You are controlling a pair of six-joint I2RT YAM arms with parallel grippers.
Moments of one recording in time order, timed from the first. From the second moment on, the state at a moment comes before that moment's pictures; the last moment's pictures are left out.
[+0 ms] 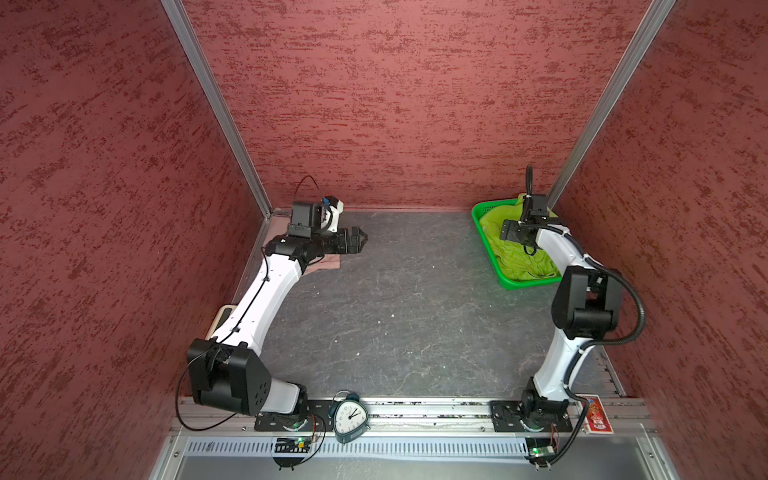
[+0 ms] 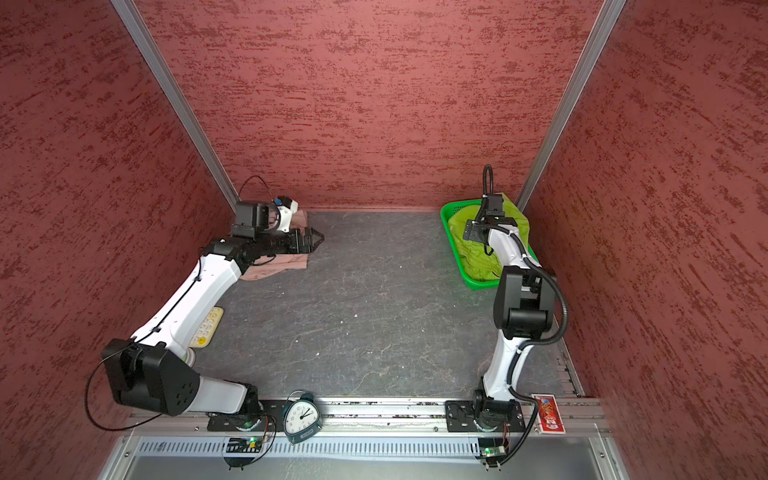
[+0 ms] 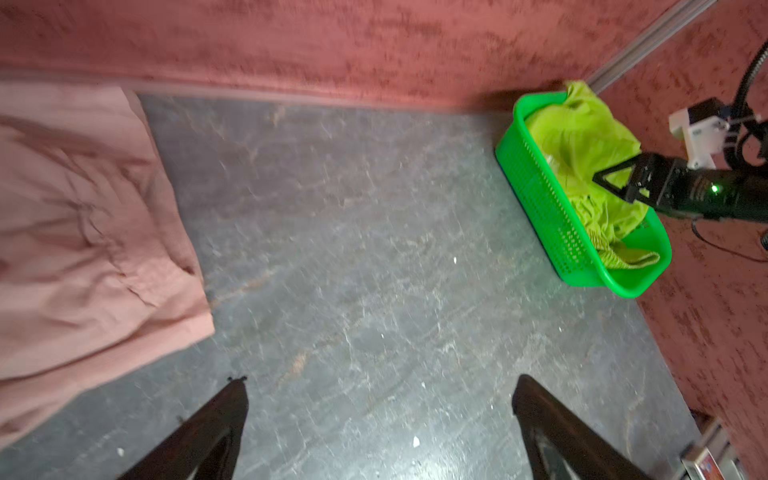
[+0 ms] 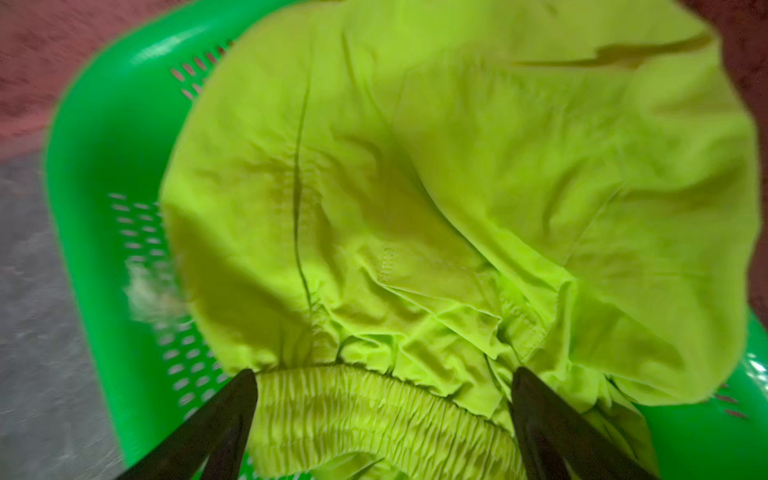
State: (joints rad) left arm -0.19 1.42 1.29 -0.61 0.36 -0.23; right arm -0.11 1.99 1.65 -0.61 0.16 0.19
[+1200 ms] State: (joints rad) left arm -0.17 1.32 1.24 -0.64 0.28 -0.24; right arm -0.17 1.98 1.40 -0.29 0.08 0.17
